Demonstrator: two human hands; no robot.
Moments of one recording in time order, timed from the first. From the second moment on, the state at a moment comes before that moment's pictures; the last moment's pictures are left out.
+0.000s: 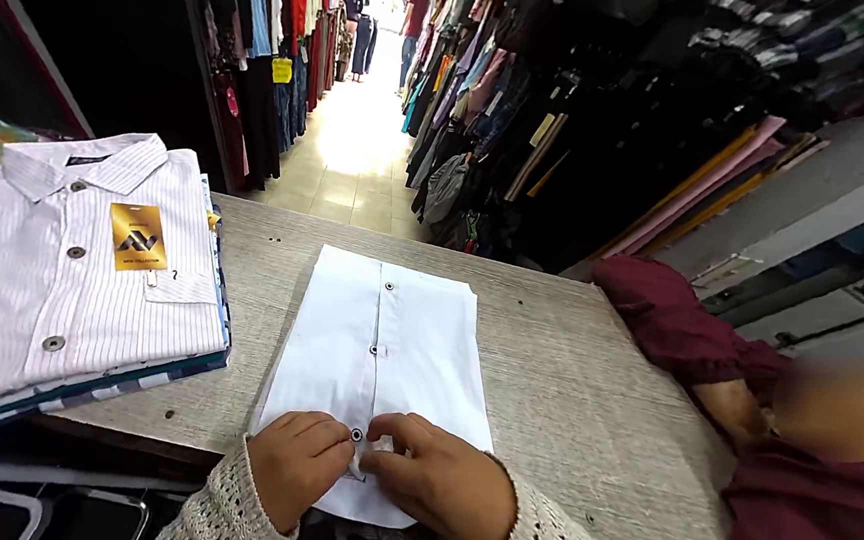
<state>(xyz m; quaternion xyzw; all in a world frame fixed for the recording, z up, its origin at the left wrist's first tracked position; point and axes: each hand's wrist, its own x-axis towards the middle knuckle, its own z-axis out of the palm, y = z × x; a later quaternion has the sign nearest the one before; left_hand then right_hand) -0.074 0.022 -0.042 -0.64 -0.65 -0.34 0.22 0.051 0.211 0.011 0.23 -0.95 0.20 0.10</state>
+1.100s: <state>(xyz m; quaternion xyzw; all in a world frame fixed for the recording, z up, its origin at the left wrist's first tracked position) -0.055 0.032 -0.026 -0.53 -0.72 -0.44 0.04 0.023 0.241 0.022 0.25 -0.92 0.28 0.07</state>
